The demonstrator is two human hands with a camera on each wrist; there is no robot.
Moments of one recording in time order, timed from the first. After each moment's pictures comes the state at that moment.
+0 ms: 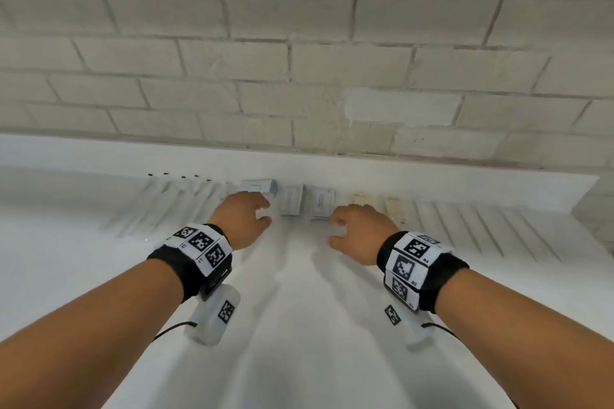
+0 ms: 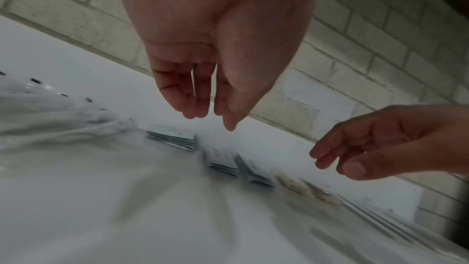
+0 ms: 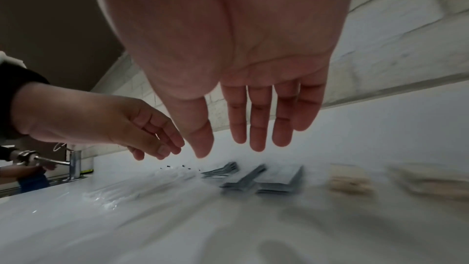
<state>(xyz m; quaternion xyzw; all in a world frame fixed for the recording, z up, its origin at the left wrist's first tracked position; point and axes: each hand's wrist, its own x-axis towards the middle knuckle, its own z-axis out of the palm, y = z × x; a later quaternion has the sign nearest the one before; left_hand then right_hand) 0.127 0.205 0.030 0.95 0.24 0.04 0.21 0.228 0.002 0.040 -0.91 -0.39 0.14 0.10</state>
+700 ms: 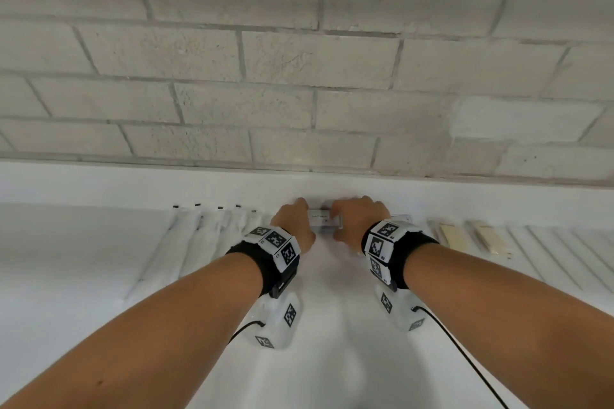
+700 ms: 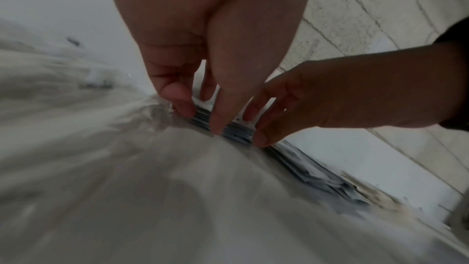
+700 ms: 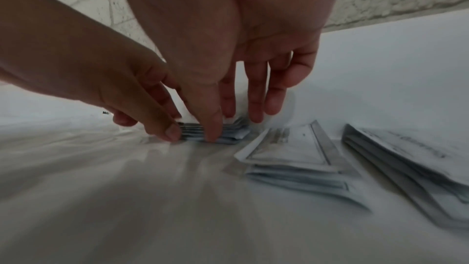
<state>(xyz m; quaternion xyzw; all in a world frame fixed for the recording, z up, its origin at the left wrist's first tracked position) 0.212 0.351 -0.021 0.95 0.21 -0.03 0.24 0.271 0.229 0.004 -0.95 -0.31 0.08 -0.01</state>
